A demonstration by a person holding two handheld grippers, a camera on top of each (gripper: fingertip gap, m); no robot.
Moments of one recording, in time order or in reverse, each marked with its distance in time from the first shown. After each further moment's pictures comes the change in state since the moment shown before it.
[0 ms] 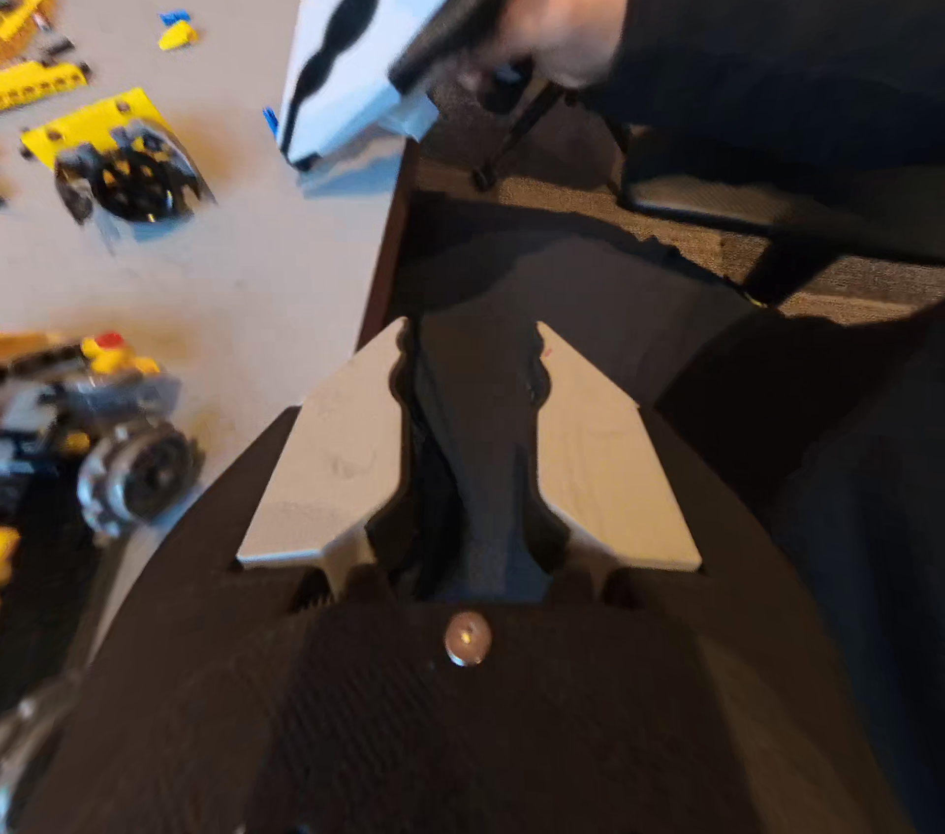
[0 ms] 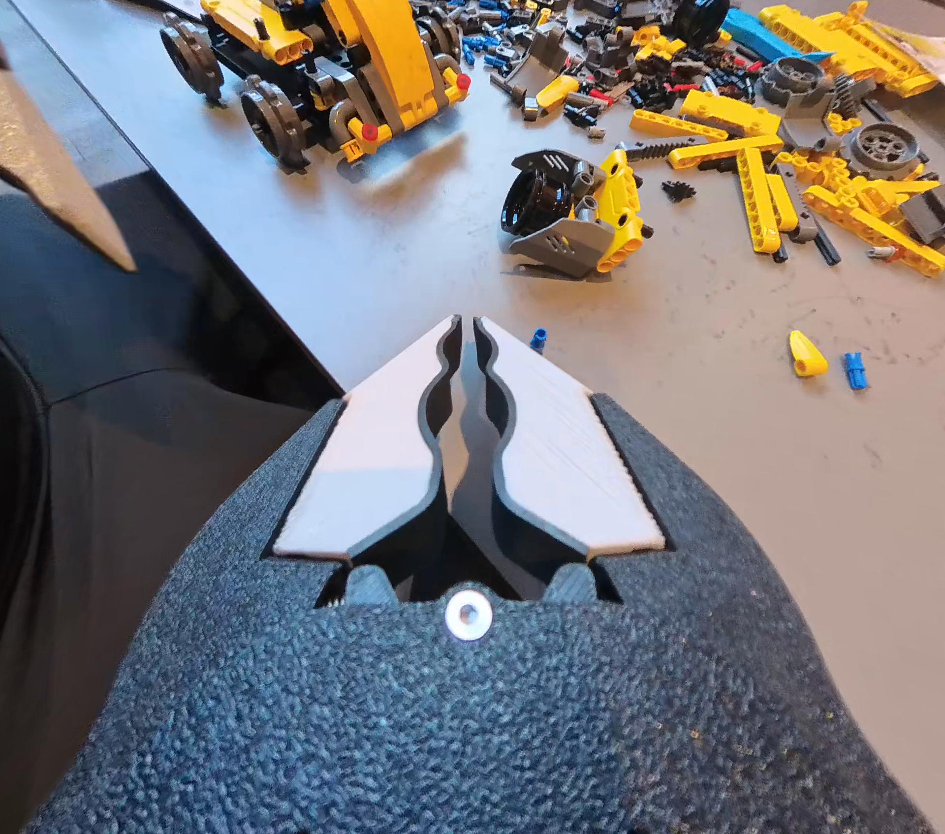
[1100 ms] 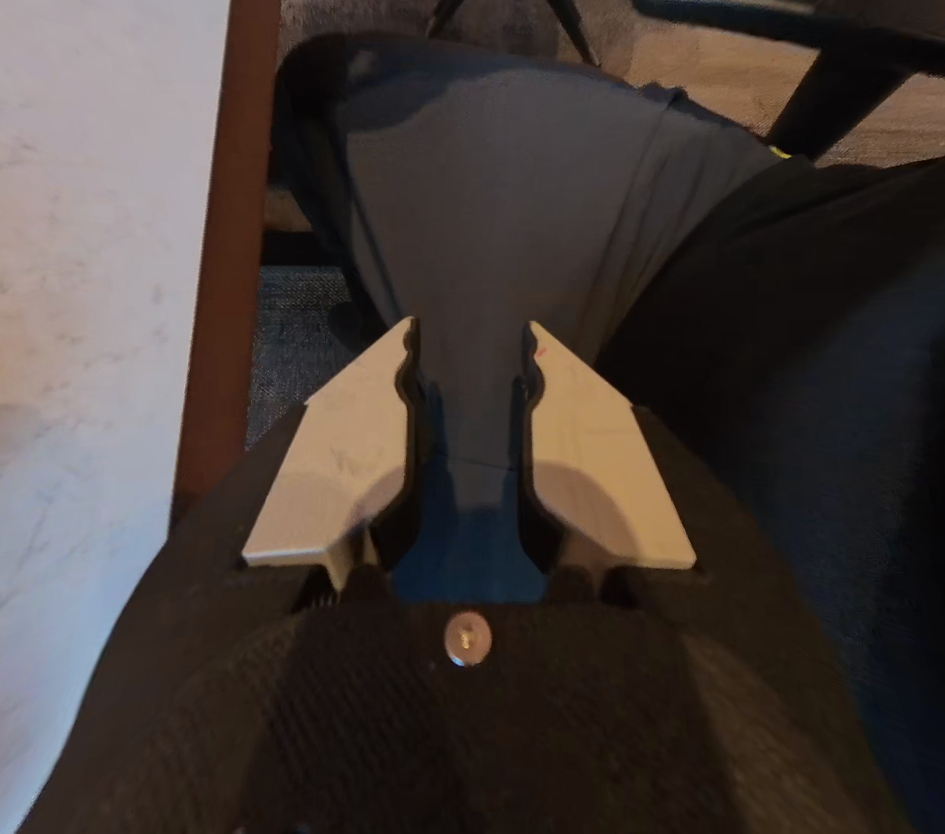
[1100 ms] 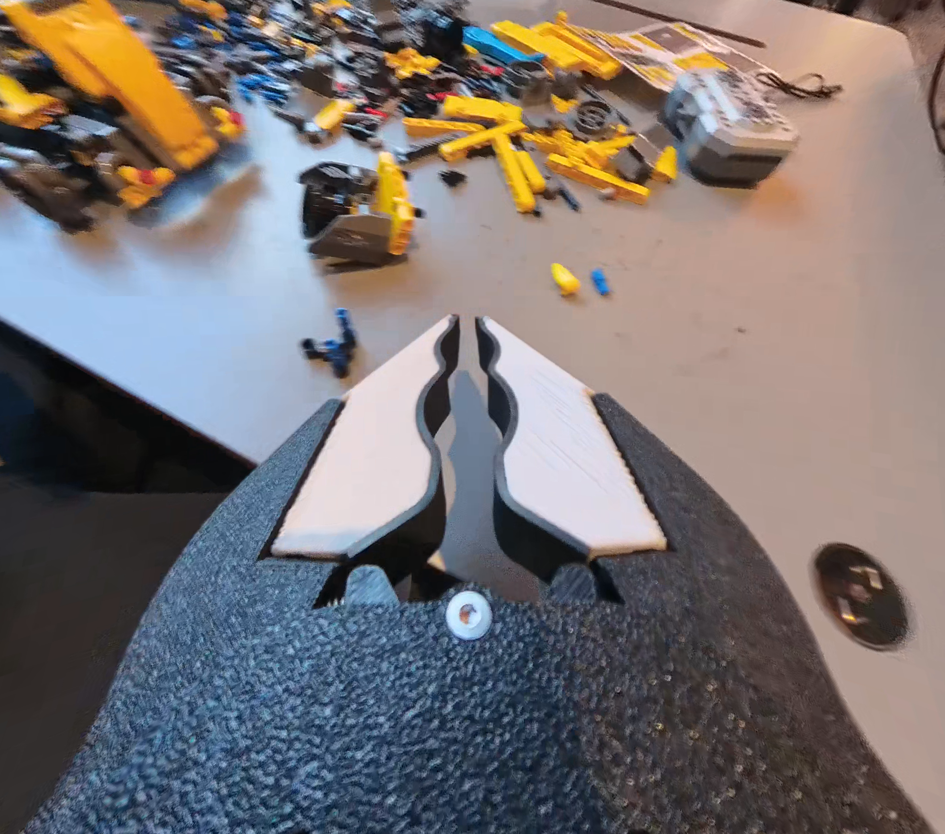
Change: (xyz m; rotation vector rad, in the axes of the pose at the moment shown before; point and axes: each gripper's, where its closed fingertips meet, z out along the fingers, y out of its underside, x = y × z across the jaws) left arm 0.020 0.074 0.026 -0.147 0.149 0.061; right arm 0.070 0.002 -0.043 0.052 0.336 0.124
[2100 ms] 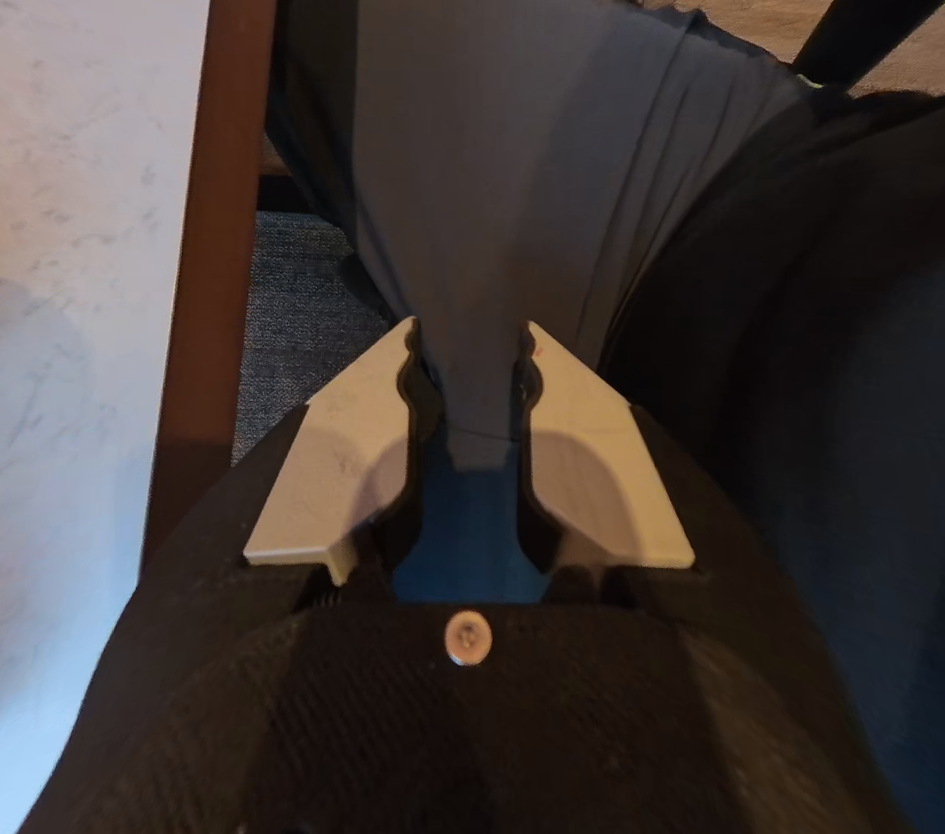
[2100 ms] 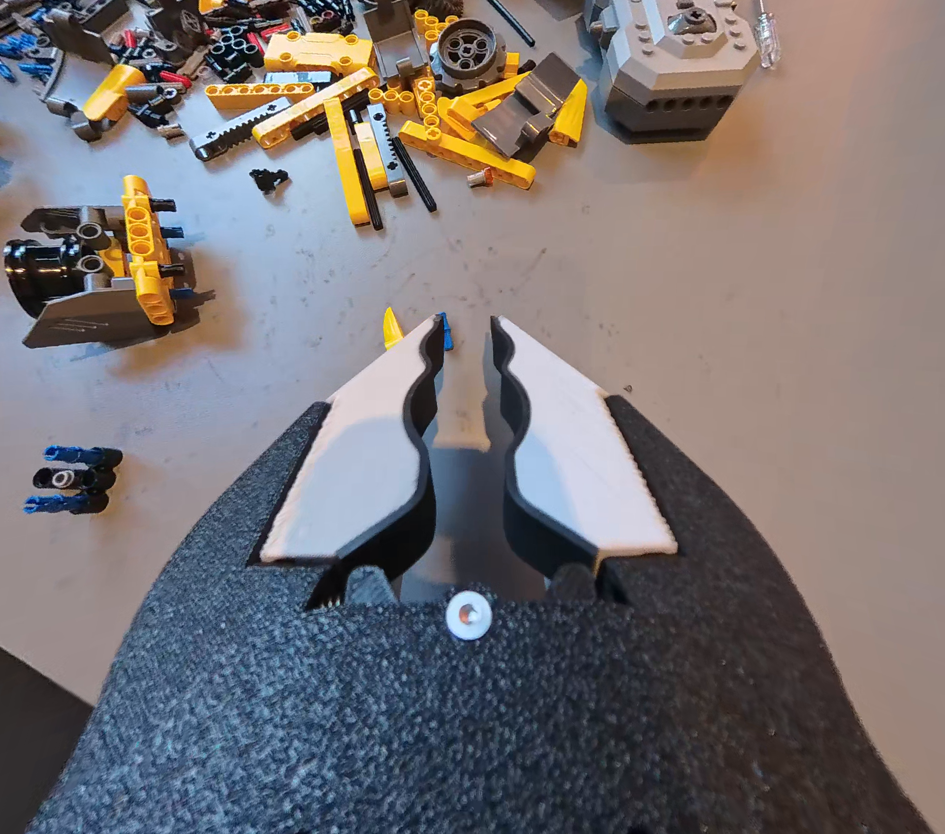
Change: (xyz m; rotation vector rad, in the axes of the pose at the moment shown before) left arm -0.003 0.027 -0.011 -0.081 -0.055 -0.029; right arm 0.087 0.005 0.065 -0.231 -0.008 0.100
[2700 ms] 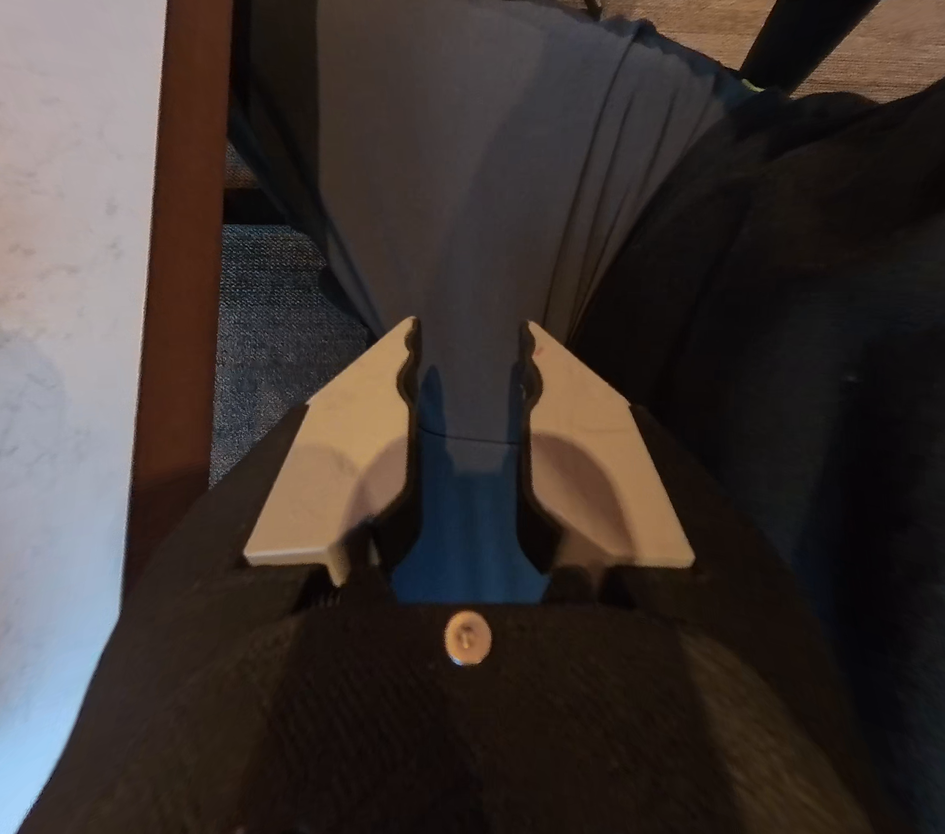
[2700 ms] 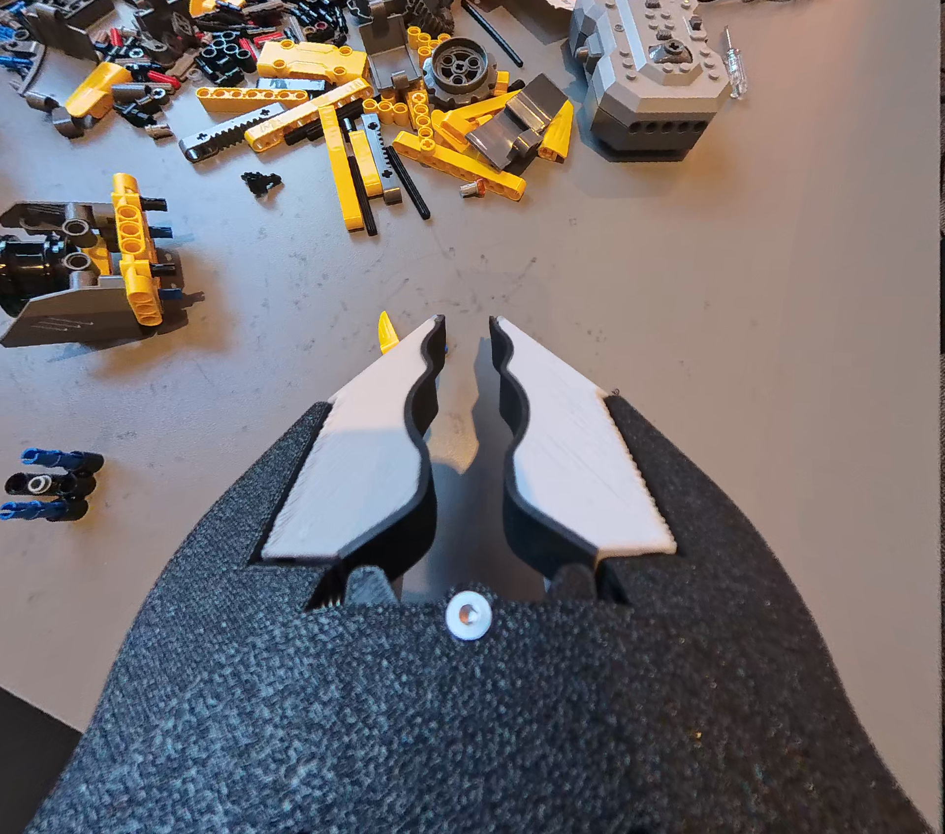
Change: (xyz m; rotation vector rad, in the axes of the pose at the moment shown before) left arm 0.013 -0.005 -0.004 0.004 0.059 0.026; right arm 0.002 -0.004 -0.003 0.029 0.051 -0.041
